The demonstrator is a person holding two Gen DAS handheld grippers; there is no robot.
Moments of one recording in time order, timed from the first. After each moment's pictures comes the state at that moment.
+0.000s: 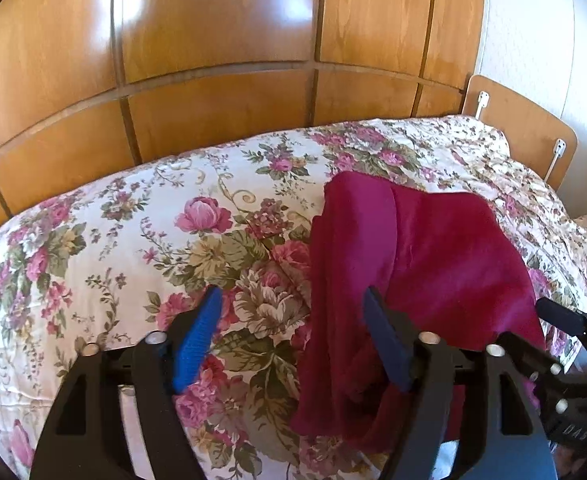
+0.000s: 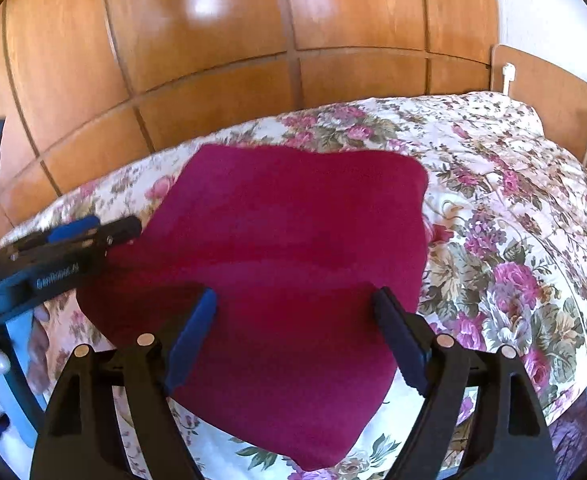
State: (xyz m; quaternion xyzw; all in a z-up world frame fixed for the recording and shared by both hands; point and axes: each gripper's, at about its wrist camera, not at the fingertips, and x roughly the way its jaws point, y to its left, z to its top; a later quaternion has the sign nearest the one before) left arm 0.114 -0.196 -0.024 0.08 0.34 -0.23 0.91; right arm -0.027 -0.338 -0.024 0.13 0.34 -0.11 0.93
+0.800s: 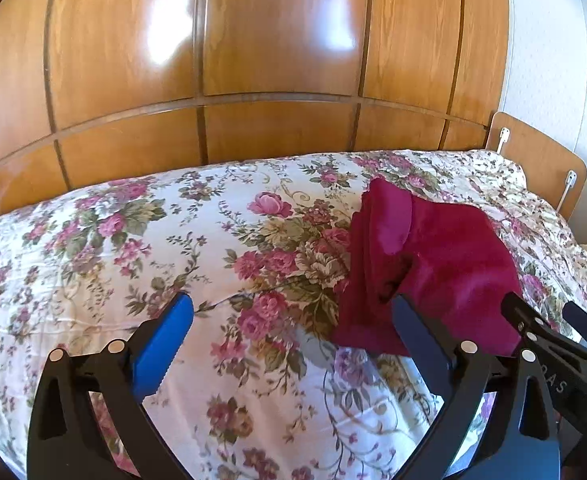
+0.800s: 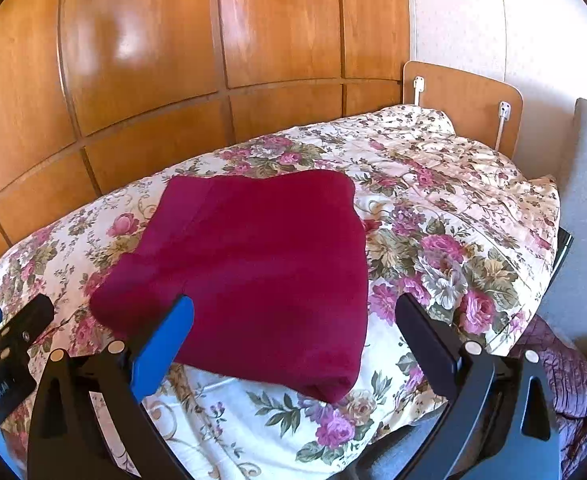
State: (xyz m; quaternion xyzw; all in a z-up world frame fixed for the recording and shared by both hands) left arm 0.028 -0.135 -0.003 0.05 0.31 -0.16 0.94; right arm -0.065 -0.275 -0.002 0.12 0.29 -0.26 0.91
